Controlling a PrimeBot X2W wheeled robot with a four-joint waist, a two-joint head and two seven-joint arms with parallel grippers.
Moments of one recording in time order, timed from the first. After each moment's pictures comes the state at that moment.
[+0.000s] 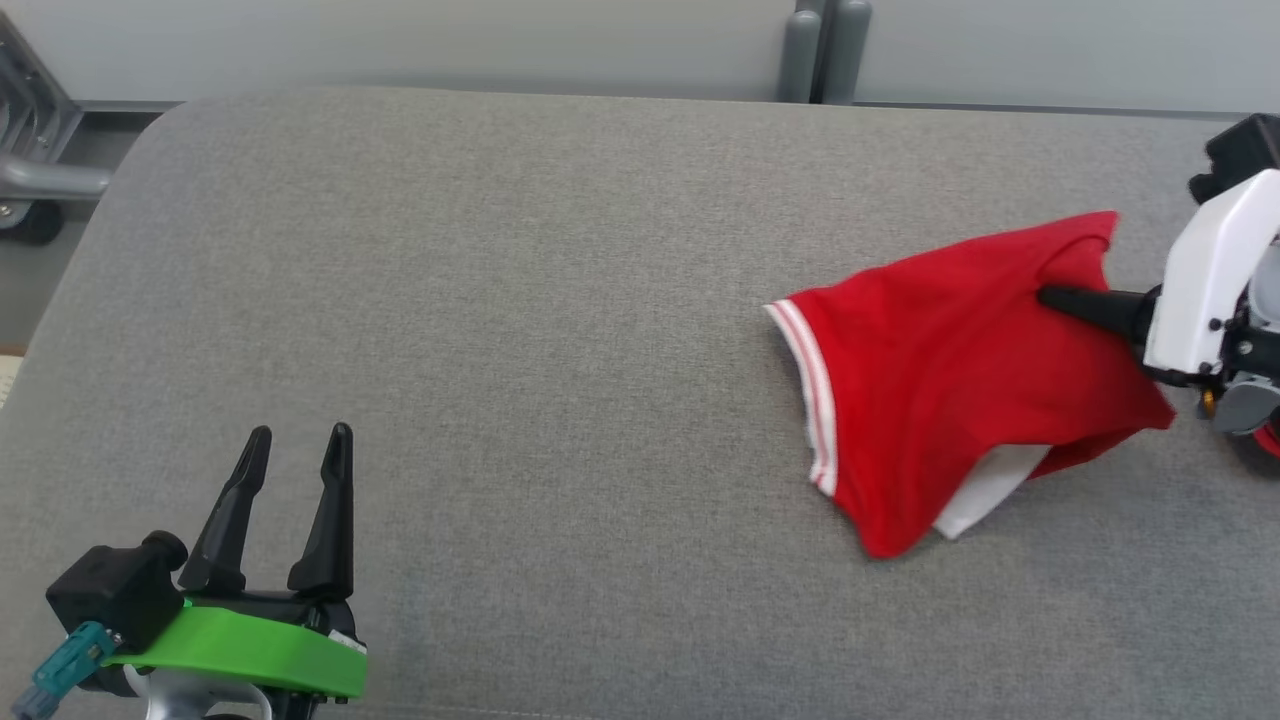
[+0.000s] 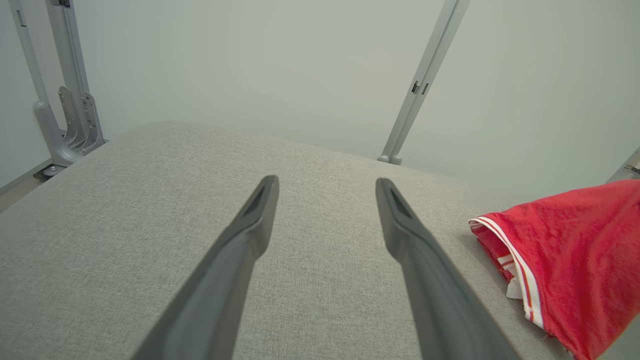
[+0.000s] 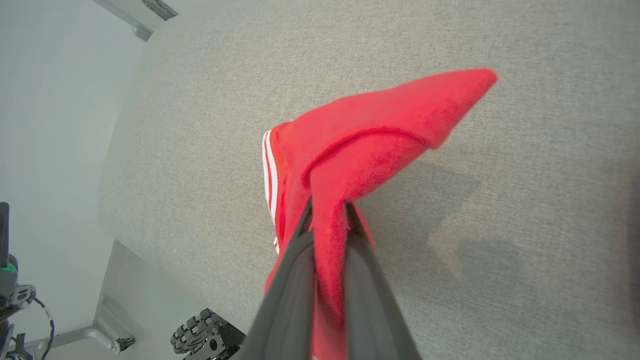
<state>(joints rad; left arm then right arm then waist) 0.07 0.21 -0.18 -0.17 -0.59 0.03 -0.13 -0.50 -0.62 0.45 0.10 1.14 -0.09 0.80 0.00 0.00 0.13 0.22</state>
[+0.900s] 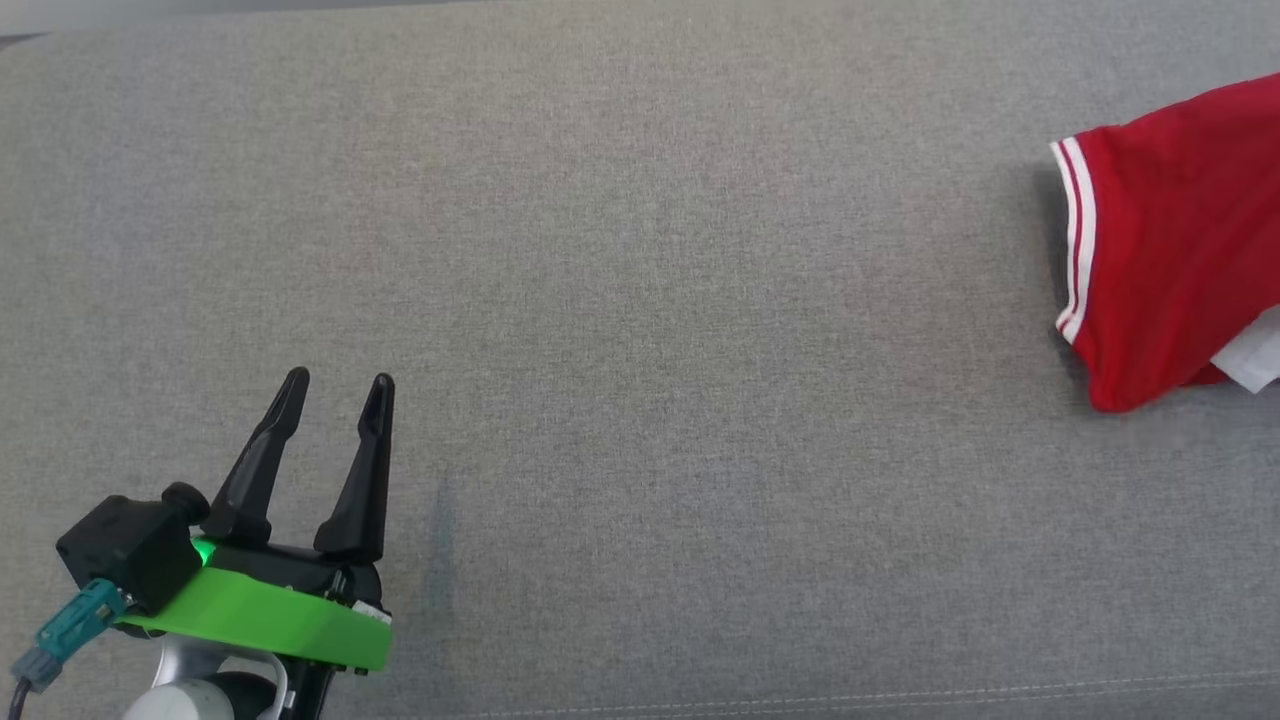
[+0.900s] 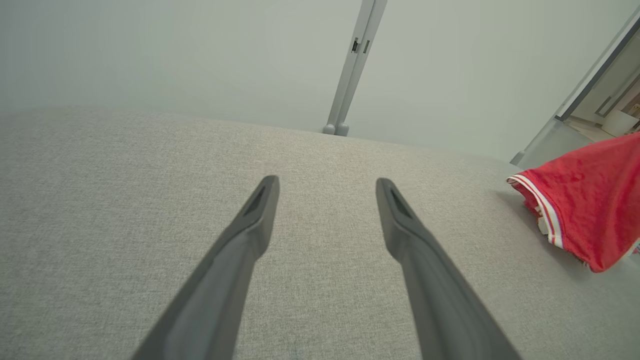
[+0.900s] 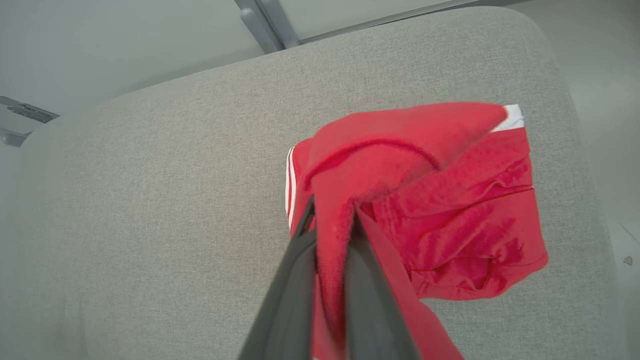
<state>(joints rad) 0.01 0.22 -0.22 -0.27 -0.58 0.02 -0.08 -0.62 -0.88 0.21 0.14 1.09 -0.13 0.92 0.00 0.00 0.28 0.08</state>
